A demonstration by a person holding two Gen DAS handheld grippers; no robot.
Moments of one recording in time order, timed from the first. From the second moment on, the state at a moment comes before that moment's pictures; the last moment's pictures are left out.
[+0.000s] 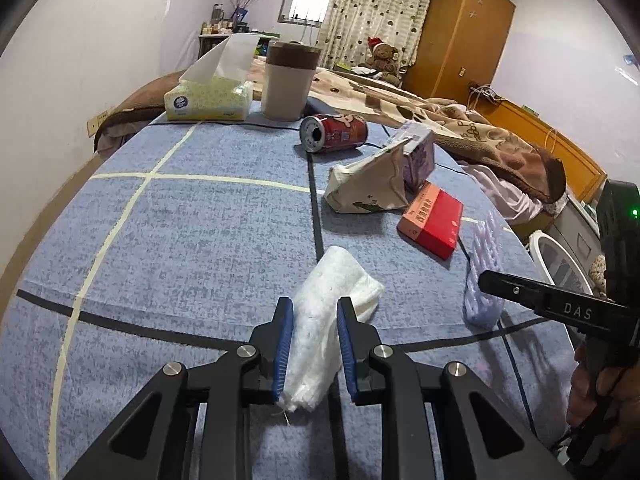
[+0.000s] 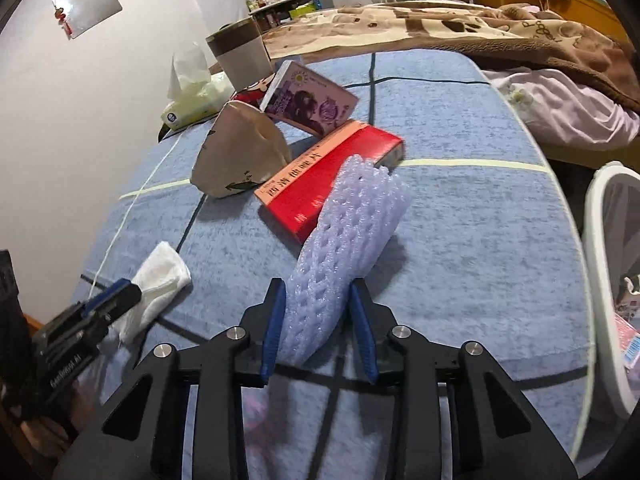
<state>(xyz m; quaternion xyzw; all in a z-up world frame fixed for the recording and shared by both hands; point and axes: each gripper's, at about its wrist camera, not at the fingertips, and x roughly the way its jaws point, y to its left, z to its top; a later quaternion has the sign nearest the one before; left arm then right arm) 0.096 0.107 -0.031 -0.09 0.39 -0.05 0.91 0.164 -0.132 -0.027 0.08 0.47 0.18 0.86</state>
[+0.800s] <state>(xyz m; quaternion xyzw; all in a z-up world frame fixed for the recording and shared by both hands) 0.085 0.062 -0.023 -0.05 0.40 -0.05 0.91 0.132 -0.186 0.005 0.10 0.41 0.19 0.89</state>
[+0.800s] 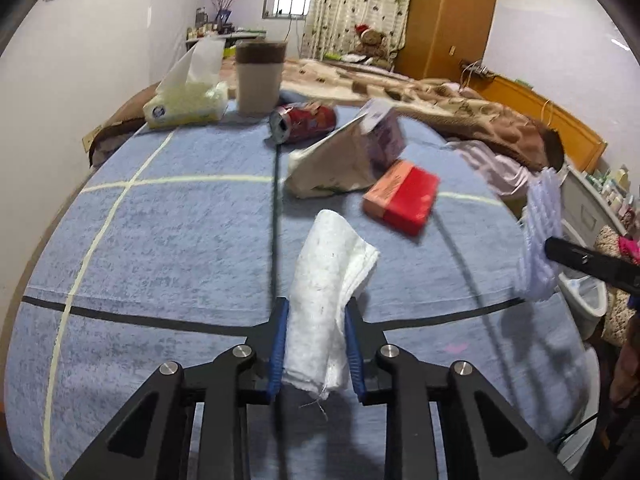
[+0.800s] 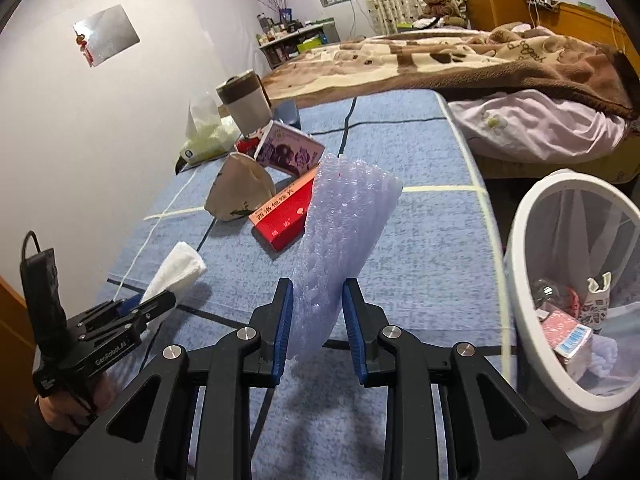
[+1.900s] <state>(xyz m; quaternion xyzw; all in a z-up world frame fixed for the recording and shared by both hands) 0.106 -0.080 0.010 -0.04 0.38 -0.18 0.91 0.118 -0.278 0.006 0.13 0.39 0.11 0.90</state>
